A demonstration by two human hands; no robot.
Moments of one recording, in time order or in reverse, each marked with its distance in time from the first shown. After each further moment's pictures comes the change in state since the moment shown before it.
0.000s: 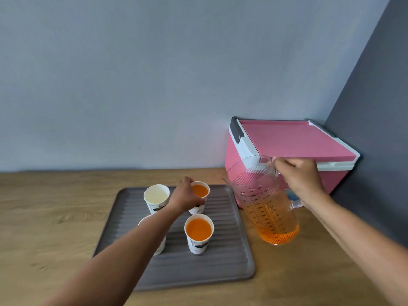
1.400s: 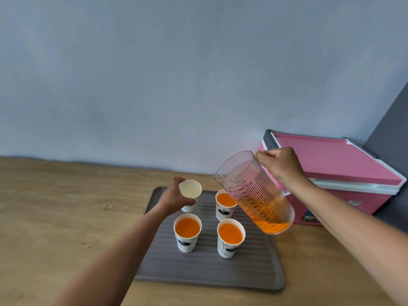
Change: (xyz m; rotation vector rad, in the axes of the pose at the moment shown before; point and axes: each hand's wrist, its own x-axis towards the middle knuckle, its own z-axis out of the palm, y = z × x) left_hand -0.037 -0.079 -0.092 -0.184 0.146 -0.073; right_hand 0.013 -0.077 0.089 -0.144 -0.221 -0.185
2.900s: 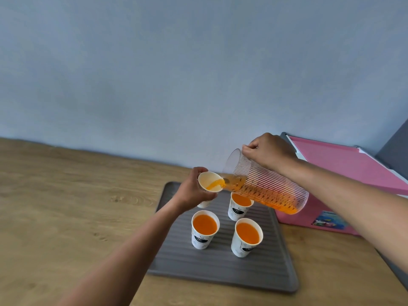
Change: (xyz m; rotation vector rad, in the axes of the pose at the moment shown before) left_hand -0.018 0.005 -0.021 -0.225 -0.044 0.246; right_hand 0.034 -0.058 0.058 -0.599 -0.153 -0.204
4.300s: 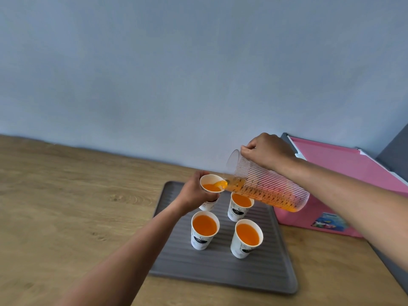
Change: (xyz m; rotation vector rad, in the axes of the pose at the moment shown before) left_hand 0.008 -0.009 0.011 -0.062 -0.003 -0.054; right_hand 0.003 -0.011 -0.002 -0.035 -0.047 0.012
